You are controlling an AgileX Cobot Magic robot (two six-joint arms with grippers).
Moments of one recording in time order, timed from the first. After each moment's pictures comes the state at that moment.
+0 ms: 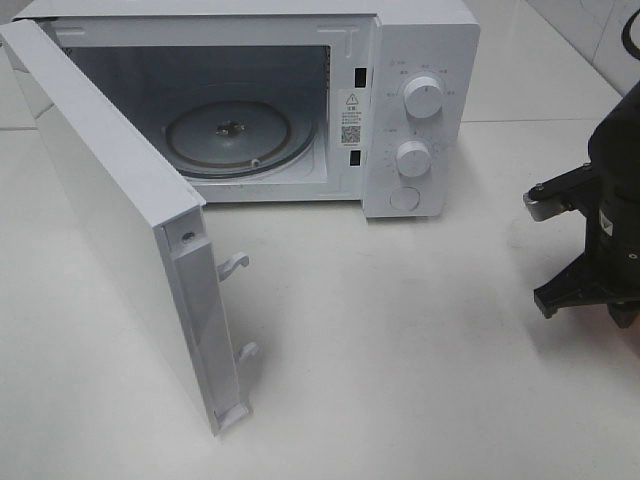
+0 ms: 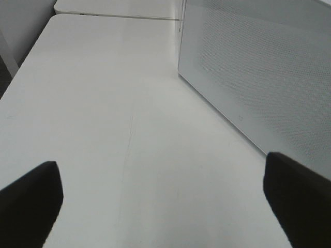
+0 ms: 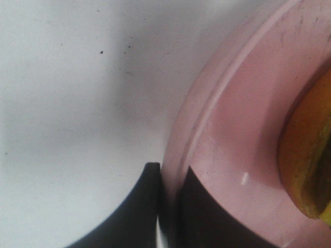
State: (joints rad) left arm 0.11 -0.01 -0.52 -0.09 1.08 0.03; right arm 0.27 1.72 -0.81 -0.50 0.75 0.50
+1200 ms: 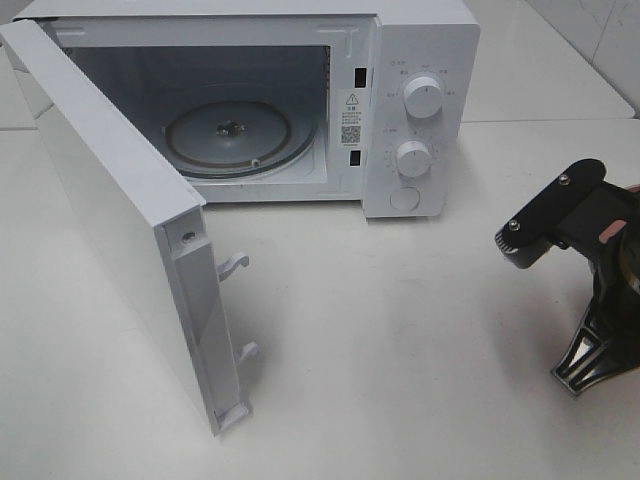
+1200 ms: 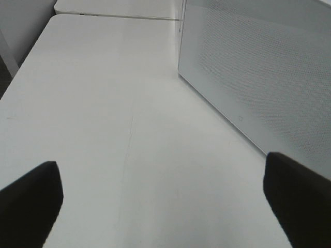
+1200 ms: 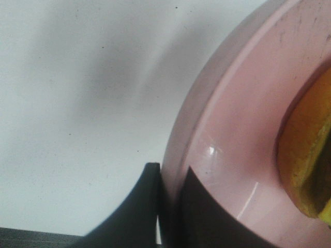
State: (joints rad) left arm 0.11 -0.01 -0.52 -0.09 1.08 0.03; right arm 0.73 1.38 -0.64 -0.58 0.99 0.58
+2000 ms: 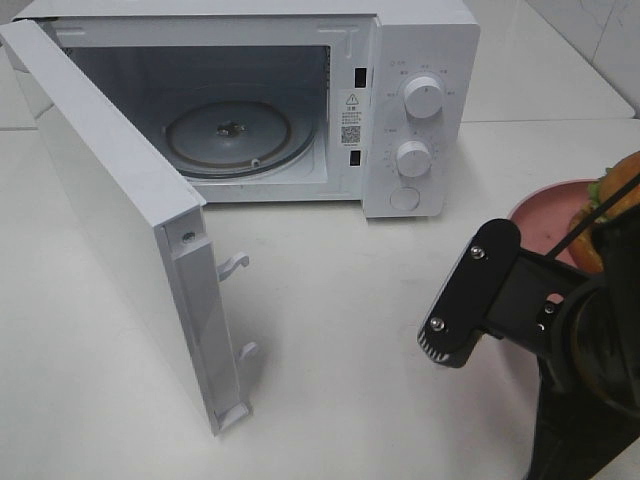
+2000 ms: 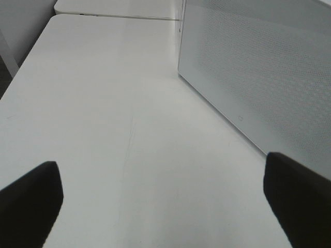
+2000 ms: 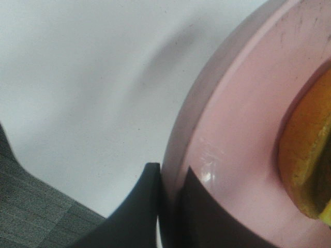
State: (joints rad) left arm 0.11 -0.01 -0.52 -0.09 1.08 0.03; right arm 1.16 1.37 -0.64 -0.58 1.08 0.63
